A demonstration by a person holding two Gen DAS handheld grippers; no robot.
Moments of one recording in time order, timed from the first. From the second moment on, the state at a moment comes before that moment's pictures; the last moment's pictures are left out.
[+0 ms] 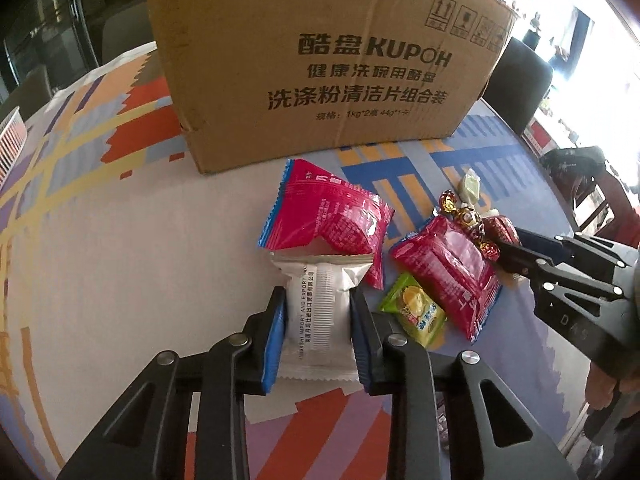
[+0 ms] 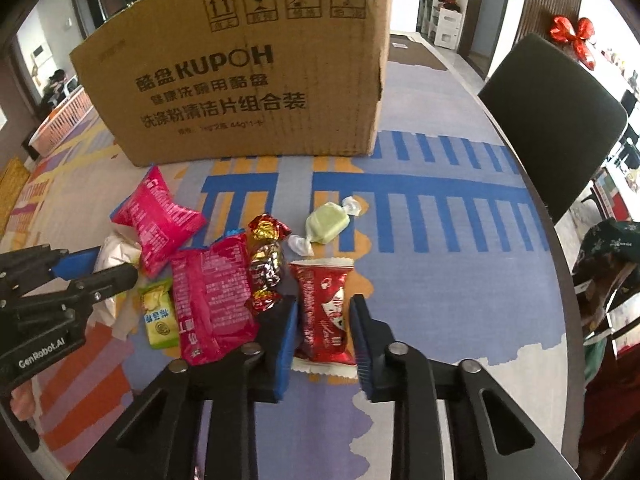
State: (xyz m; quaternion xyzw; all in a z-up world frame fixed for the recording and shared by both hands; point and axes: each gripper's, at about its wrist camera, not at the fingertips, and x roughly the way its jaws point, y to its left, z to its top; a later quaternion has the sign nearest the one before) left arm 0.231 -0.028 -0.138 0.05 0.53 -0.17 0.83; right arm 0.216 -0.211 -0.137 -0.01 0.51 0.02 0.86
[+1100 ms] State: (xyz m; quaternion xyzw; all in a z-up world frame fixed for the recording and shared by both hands) left arm 0.194 -0.035 -0.010 0.02 0.38 -0.17 0.91; right arm 0.172 -0.200 -0.018 0.00 0.38 0.07 0.92
